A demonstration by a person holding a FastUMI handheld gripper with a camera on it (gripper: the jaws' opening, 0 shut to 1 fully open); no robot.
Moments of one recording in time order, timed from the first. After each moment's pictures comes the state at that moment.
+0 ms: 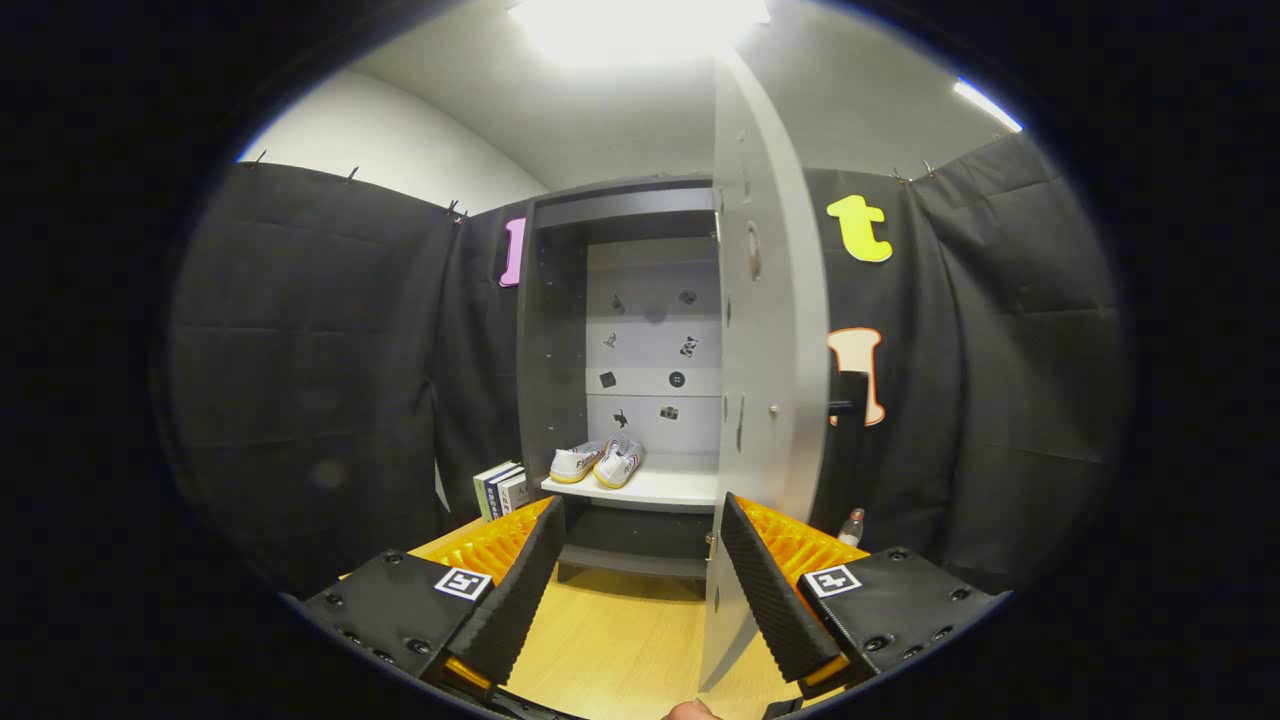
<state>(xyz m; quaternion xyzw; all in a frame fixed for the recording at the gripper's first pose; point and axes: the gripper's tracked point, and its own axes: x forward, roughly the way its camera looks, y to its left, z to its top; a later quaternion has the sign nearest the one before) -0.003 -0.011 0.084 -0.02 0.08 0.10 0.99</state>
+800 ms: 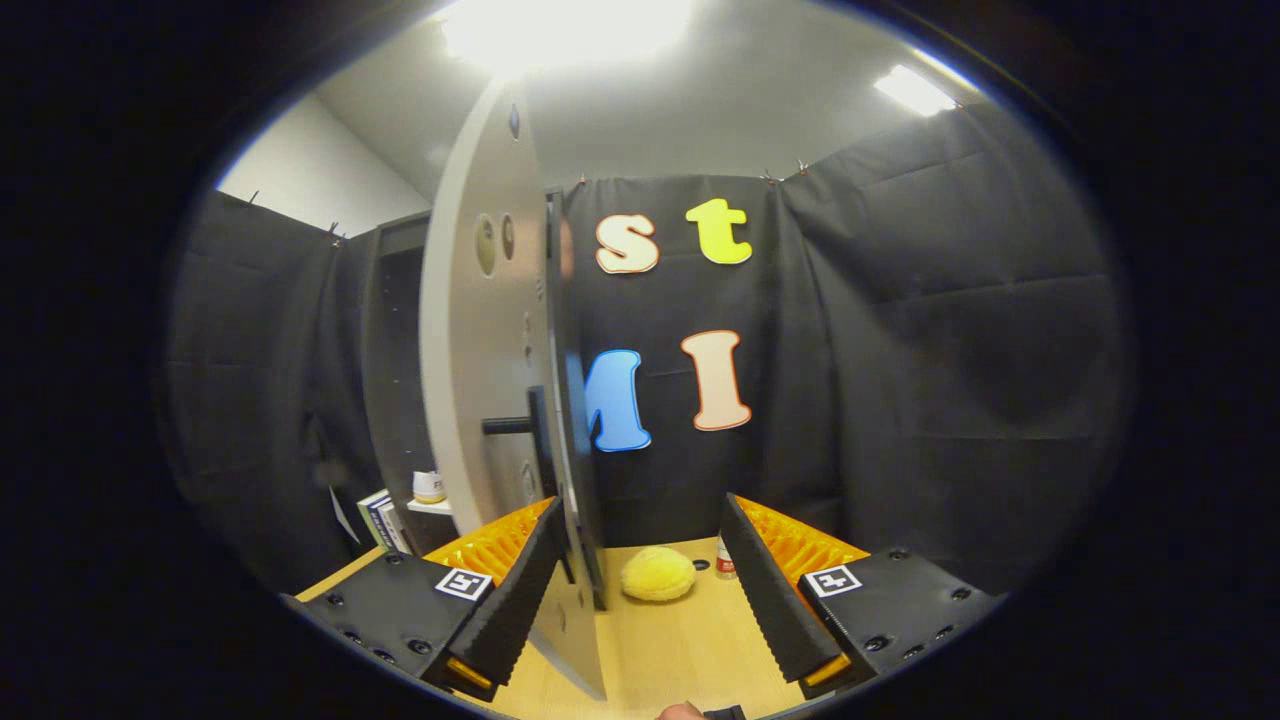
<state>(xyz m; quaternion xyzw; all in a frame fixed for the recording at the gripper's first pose) 0.022 -0.174 0.085 0.00 0.07 -0.08 0.99</state>
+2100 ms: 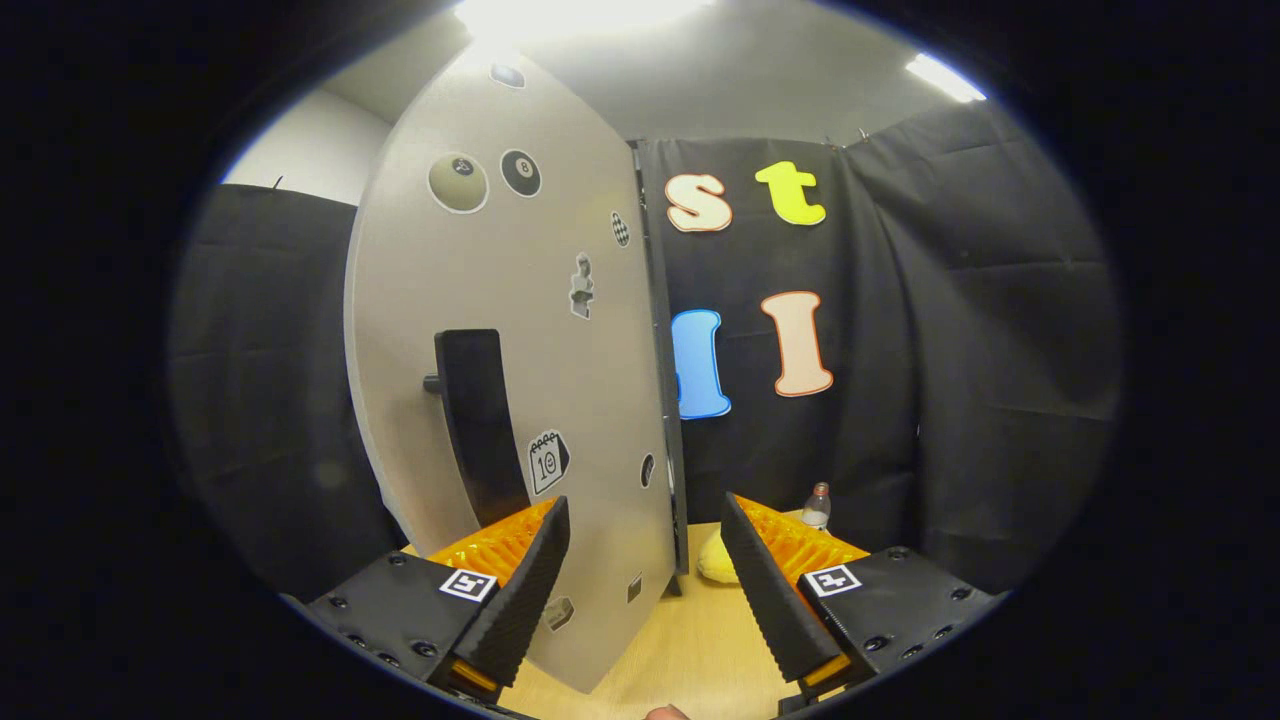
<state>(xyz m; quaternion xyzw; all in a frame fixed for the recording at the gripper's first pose) 0.068 -0.049 0.046 0.01 0.11 0.02 0.99</state>
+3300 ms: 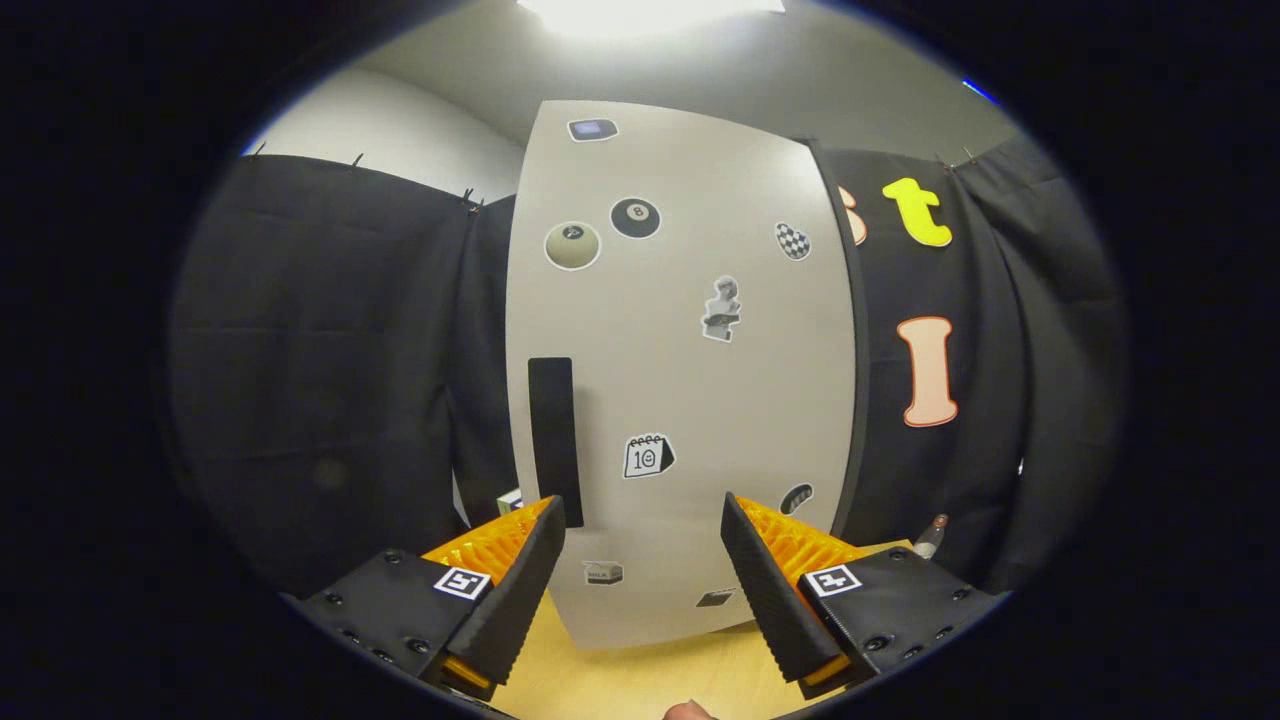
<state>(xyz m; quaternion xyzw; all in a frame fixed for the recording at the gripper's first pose) 0.091 0.098 0.047 -0.02 0.08 0.13 0.99</state>
